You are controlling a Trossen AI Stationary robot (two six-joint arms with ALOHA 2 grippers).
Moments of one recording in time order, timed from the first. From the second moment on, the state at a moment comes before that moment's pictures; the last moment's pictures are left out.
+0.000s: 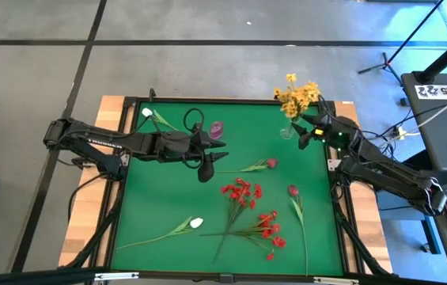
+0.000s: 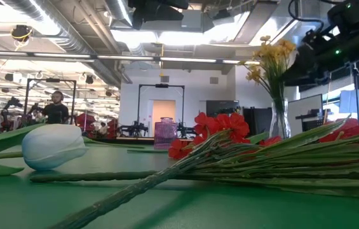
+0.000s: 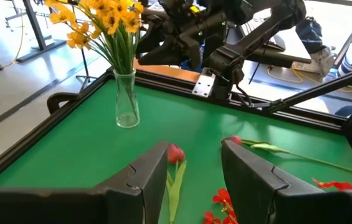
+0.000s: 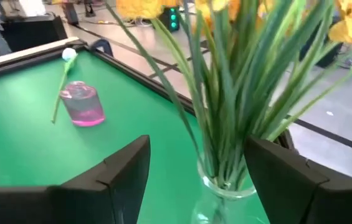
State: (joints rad) left arm -0.06 1.36 1.04 -0.01 -0.33 -0.21; right arm -0.65 0.45 0.33 -0.15 0.06 0.05
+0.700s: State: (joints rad) left arm -0.02 1.36 1.04 -0.22 -0.35 -0.26; right arm -0.60 0.34 0.51 -0.42 -0.22 0.24
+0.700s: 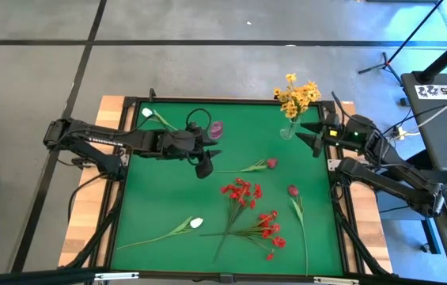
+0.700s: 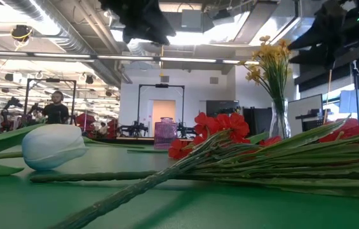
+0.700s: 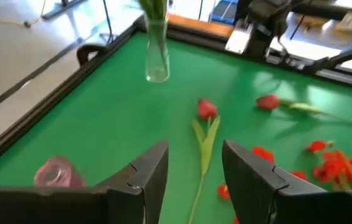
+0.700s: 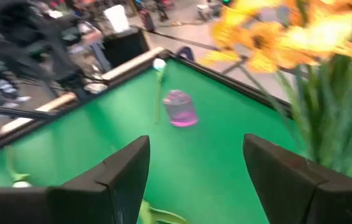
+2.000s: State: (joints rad) left arm 0.23 1.38 0.89 -0.64 -0.29 -0.41; right arm 0.33 0.65 0.51 -0.10 0.41 0.28
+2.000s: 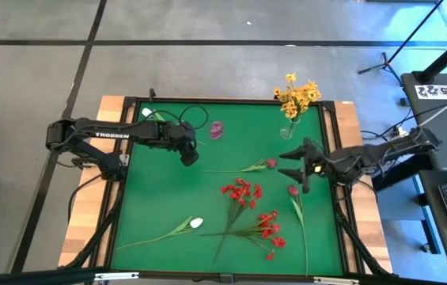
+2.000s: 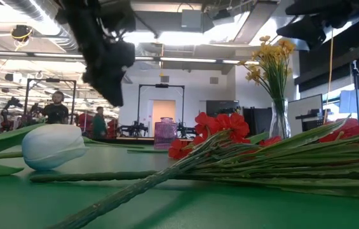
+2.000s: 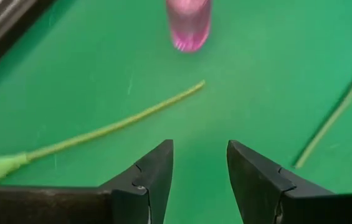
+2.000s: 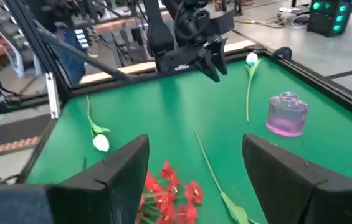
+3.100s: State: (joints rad) left arm 0.81 1.51 0.85 -0.64 -0.09 -0.92; right arm 0.39 0.88 0.51 0.13 0.49 0.26
